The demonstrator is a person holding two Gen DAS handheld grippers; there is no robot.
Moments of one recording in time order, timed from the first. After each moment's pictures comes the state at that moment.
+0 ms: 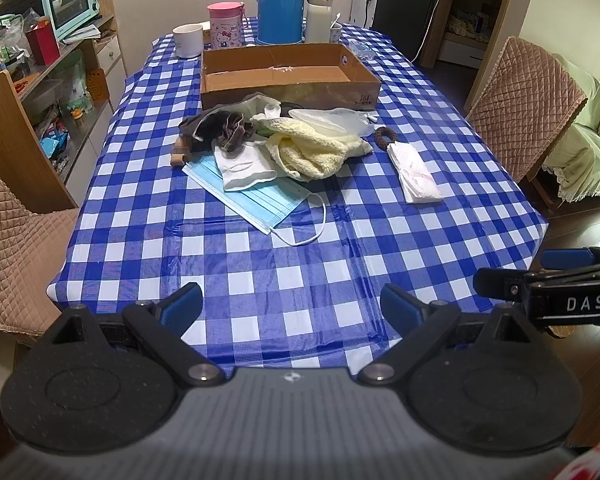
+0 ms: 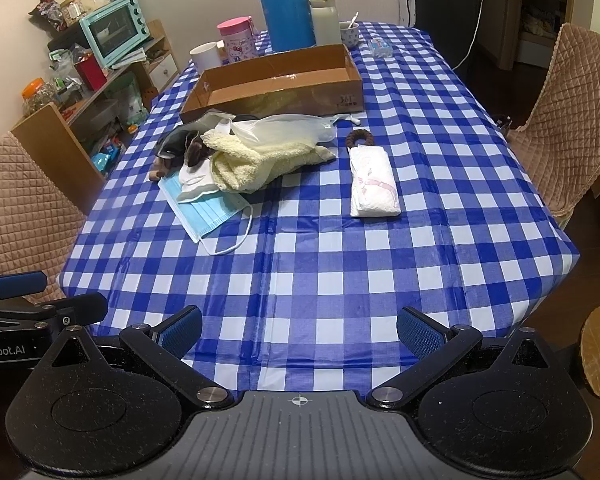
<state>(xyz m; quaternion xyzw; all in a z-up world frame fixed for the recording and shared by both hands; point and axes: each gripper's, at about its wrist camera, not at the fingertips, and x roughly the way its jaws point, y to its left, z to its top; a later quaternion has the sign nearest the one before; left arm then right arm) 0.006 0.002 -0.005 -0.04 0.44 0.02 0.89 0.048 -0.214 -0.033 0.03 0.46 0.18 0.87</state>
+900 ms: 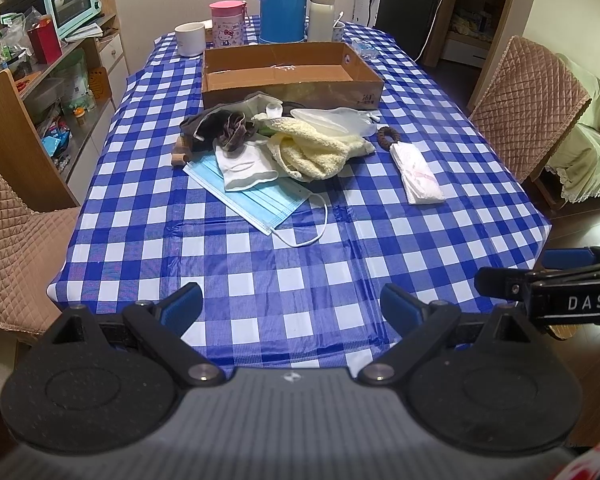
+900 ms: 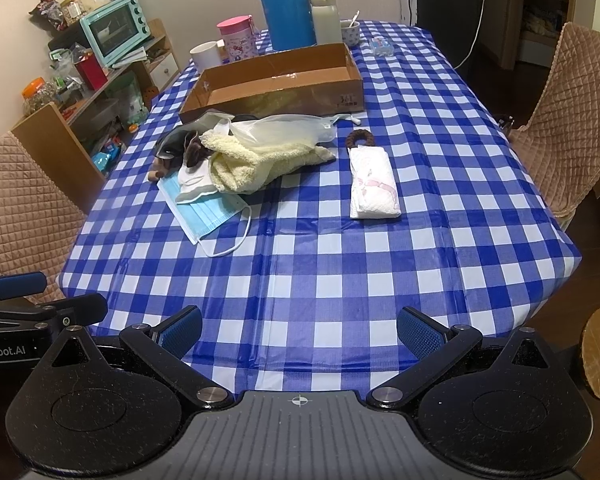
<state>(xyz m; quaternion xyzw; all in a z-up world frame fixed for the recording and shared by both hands) 0.006 0.002 -0.005 -0.04 0.45 0.02 0.89 0.052 -0.215 -0.036 0.03 0.46 0.18 0.87</state>
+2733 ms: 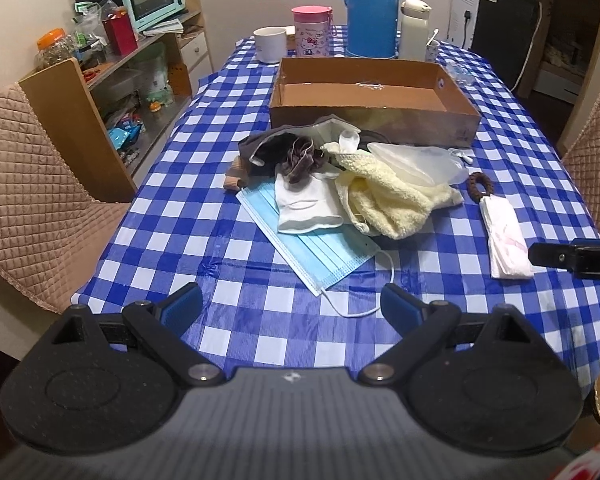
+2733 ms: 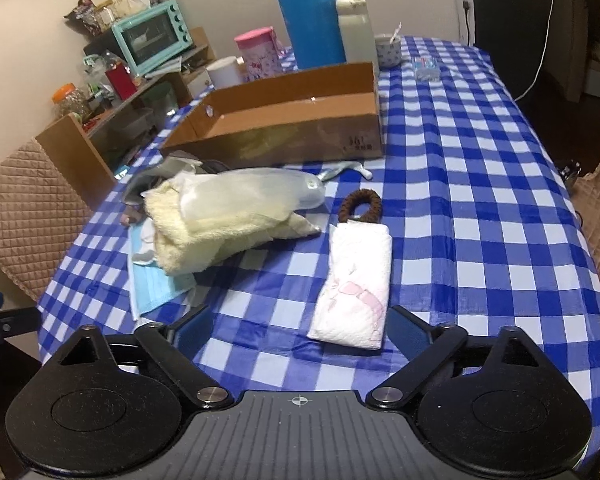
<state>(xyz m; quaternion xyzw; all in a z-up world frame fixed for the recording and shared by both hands) 0.093 -0.004 -0.036 -0.05 0.43 0.17 0.88 0.218 -0.259 -0.097 0.03 0.43 0.28 0.86</state>
